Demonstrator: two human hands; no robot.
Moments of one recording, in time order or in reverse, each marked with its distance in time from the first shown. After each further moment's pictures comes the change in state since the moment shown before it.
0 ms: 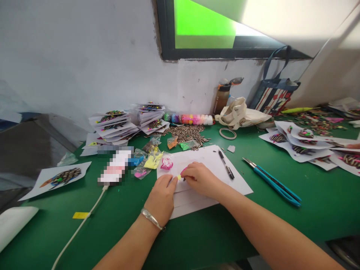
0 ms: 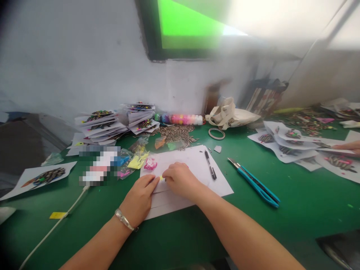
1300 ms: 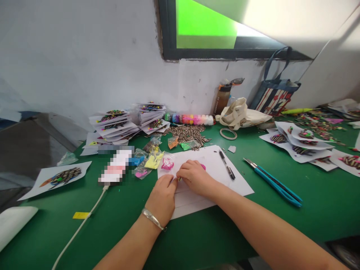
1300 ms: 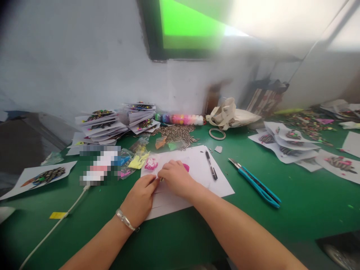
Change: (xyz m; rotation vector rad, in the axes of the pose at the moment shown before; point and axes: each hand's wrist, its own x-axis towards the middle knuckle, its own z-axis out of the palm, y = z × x) left_hand 0.002 0.000 -0.001 -0.053 0.011 -0.017; right_hand 0.012 0.000 0.010 -0.152 -0.040 -0.101
